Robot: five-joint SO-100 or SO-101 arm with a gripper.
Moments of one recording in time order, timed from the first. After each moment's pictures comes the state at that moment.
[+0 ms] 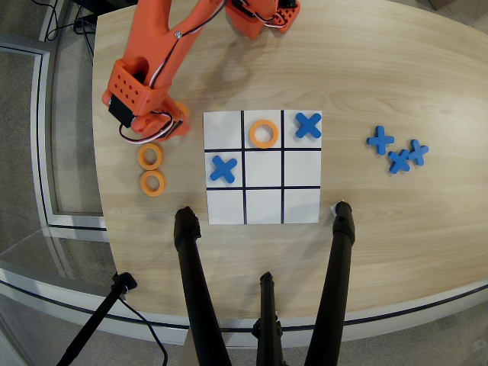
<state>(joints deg) 42.9 79.3 106.0 62.2 -80.5</state>
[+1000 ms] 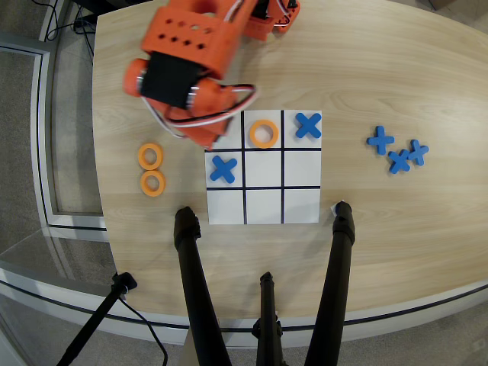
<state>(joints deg) 18.9 107.3 102.4 86.5 -73.0</state>
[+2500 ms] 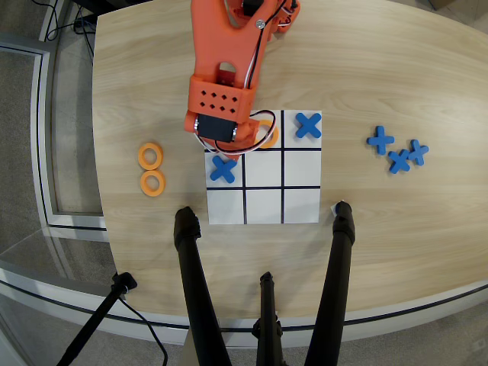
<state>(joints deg) 14.6 90.5 119.0 53.7 -67.5</state>
